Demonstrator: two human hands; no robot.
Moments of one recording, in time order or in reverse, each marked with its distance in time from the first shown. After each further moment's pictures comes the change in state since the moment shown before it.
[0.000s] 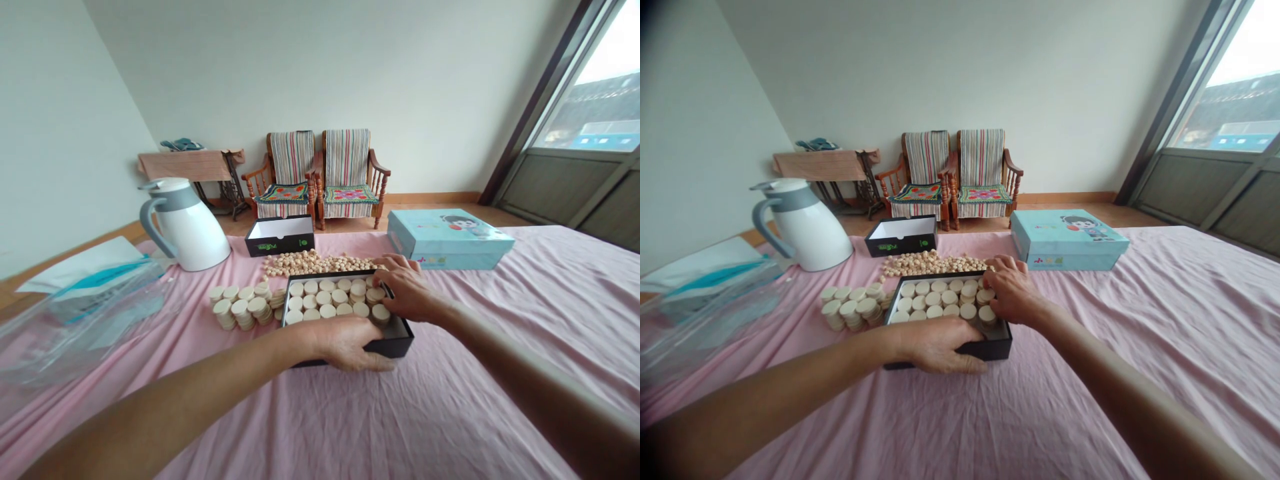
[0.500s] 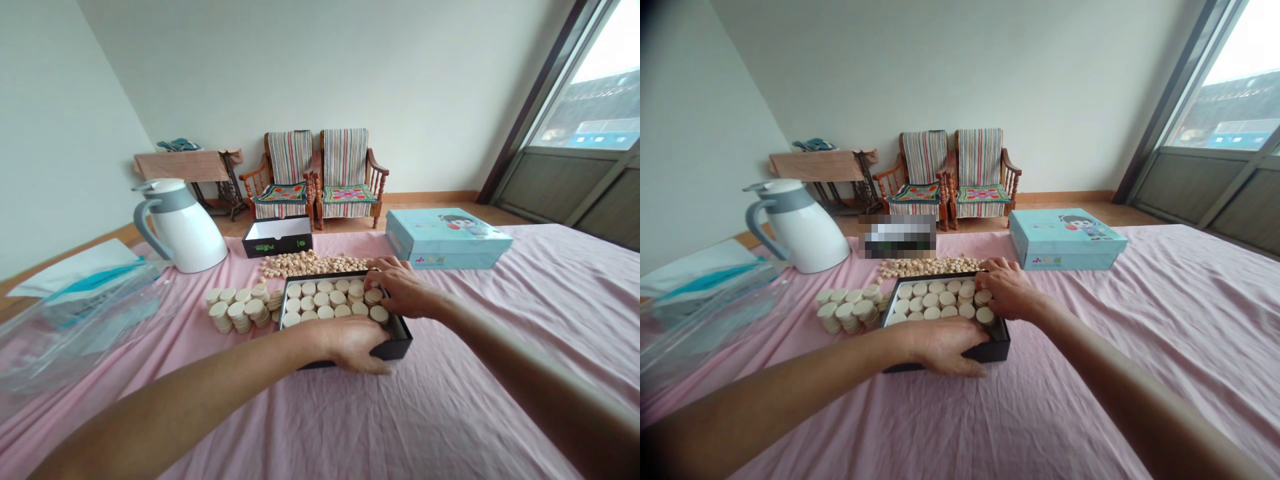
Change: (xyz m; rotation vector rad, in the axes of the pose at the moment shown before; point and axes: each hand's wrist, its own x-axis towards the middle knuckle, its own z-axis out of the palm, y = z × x) left_hand 0.018 -0.004 0.004 0.217 -0.013 0.039; right_hand 0.009 -0.001 -0.009 0.035 -0.134 -0.060
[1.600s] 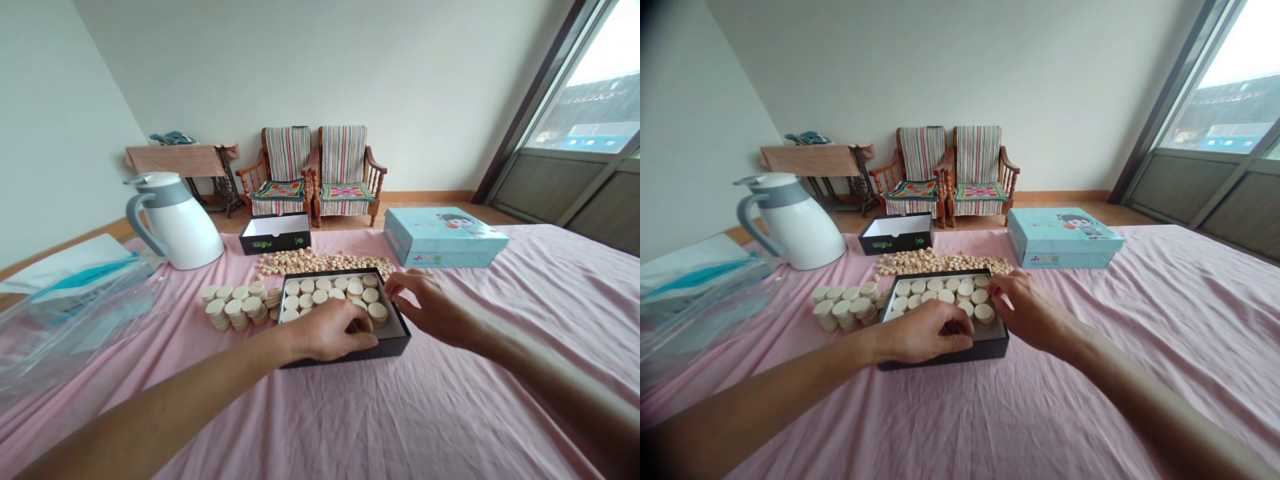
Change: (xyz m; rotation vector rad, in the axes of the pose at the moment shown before) left_hand -0.031 -0.015 0.006 -0.441 0.302 -0.153; right_hand -0.045 -0.016 -0.014 0.282 0.250 0.073
